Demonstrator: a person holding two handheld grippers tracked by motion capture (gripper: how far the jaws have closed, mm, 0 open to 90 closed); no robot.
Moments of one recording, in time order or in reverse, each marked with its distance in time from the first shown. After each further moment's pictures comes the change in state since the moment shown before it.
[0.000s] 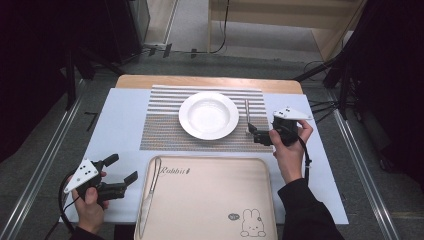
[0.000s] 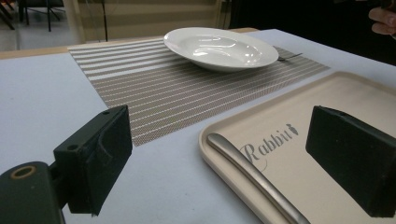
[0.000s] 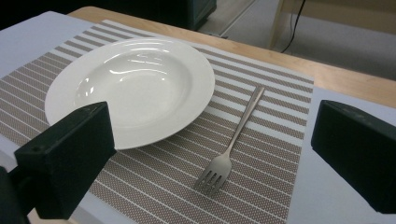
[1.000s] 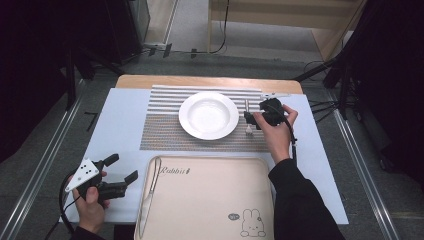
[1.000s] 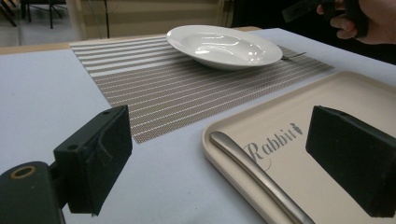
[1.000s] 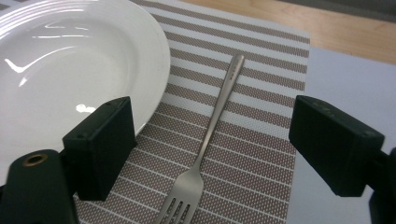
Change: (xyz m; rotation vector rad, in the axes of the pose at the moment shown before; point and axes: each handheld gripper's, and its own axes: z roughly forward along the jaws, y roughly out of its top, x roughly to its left) left arm 0.002 -0.002 0.003 0.005 0.006 -0.008; right arm -0.022 0.019 0.078 0.236 -0.101 0.087
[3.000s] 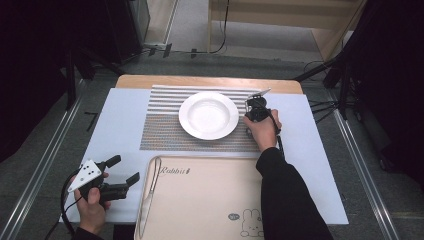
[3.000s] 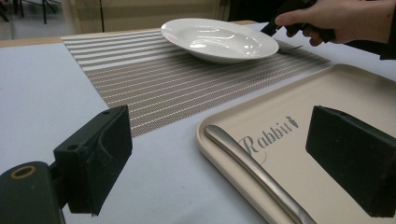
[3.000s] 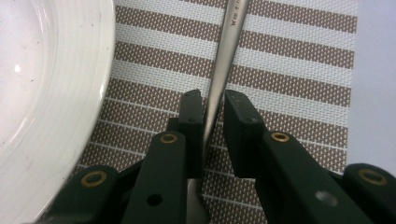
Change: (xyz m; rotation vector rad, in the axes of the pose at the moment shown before) left arm -0.002 -0.003 0.002 0.023 -0.015 0.004; right arm 0.005 0.010 0.071 0.304 -0.091 0.095
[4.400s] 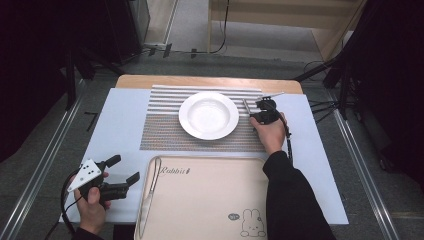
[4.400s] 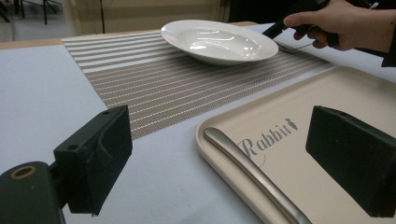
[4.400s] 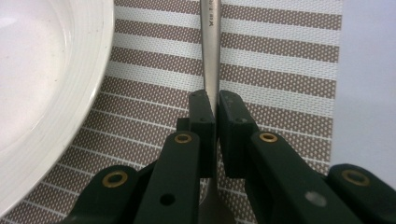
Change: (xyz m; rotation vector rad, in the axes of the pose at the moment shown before) left arm -0.001 0.003 0.000 0.000 0.003 0.002; right arm -0.026 -0.016 -0.008 -0.095 0.133 0.039
